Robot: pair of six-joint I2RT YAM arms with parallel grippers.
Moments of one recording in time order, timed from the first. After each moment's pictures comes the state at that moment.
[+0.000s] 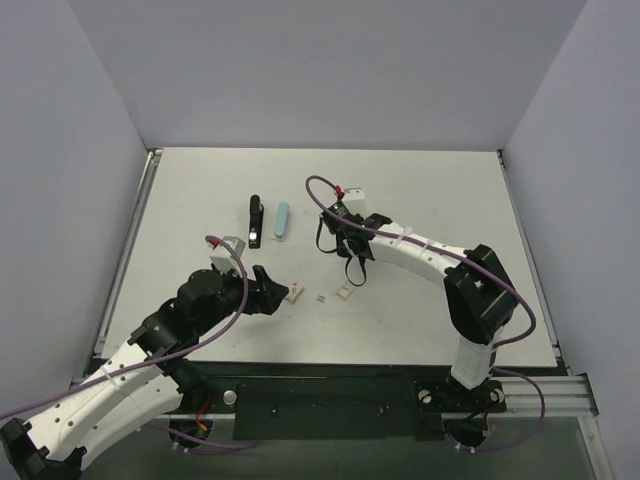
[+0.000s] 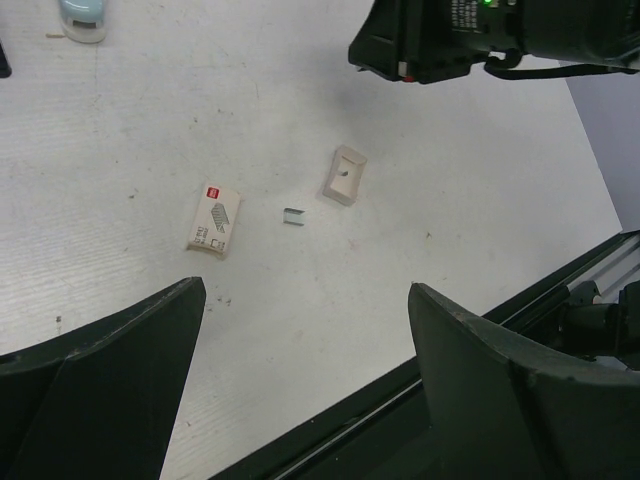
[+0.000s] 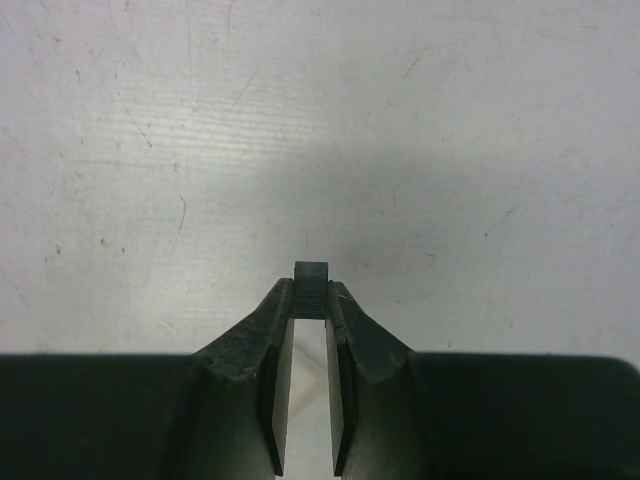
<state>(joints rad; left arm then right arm) -0.76 0.62 0.58 -0.34 -0.10 -0.61 0.74 1.85 1.33 -0.52 0.50 0.55</state>
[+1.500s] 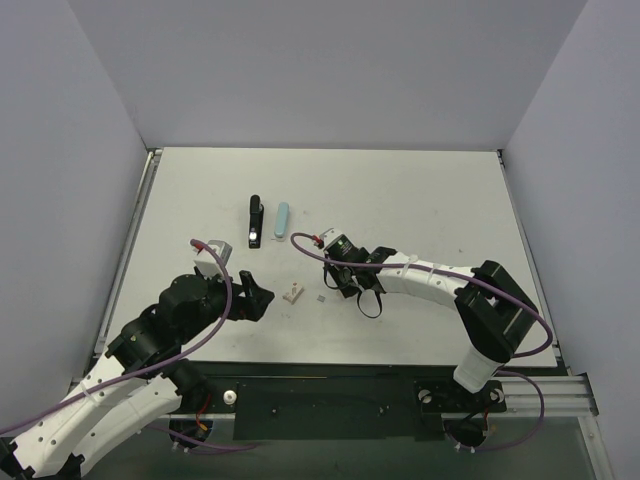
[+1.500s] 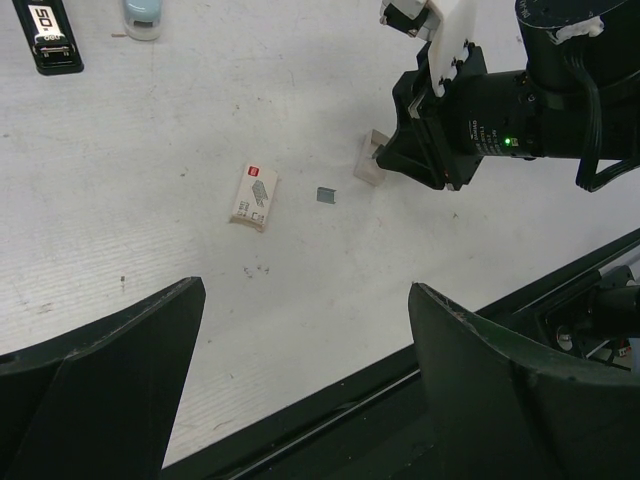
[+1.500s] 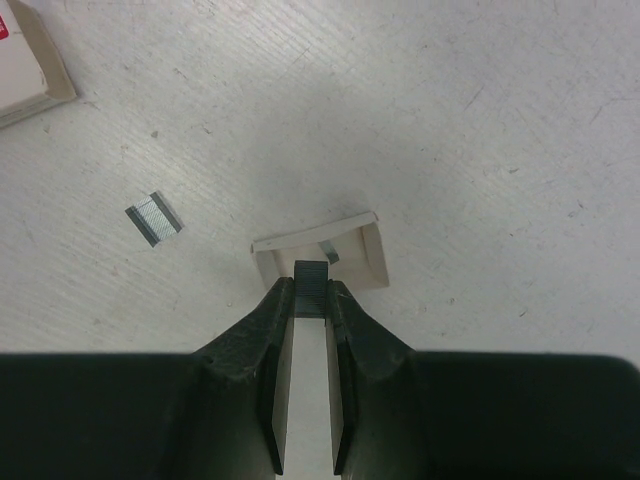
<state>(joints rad) -0.76 0.52 0.67 -0.57 -0.15 -0.55 0.83 1.67 0.98 -0.38 0.19 0.15</state>
